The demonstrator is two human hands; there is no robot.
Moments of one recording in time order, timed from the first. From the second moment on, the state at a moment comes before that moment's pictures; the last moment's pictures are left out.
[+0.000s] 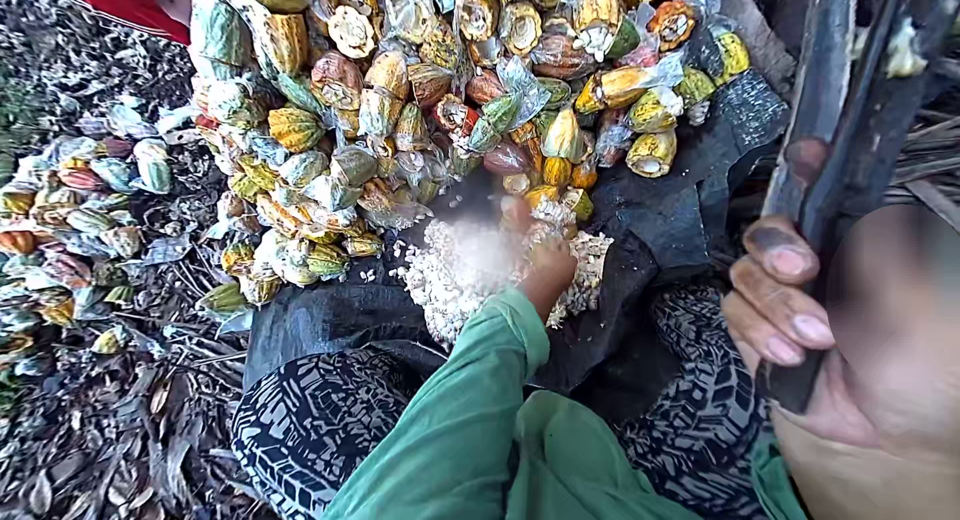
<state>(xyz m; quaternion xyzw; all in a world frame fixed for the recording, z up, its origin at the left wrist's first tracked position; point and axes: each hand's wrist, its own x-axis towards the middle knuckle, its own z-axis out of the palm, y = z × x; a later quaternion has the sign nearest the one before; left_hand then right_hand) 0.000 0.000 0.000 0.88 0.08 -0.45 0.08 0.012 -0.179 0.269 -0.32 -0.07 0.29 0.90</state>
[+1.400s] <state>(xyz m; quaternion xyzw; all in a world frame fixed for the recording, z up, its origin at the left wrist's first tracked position) -0.246 0.229 0.300 0.33 0.33 0.50 0.73 -0.074 -0.047 0.230 -0.59 -0.68 0.19 0.39</state>
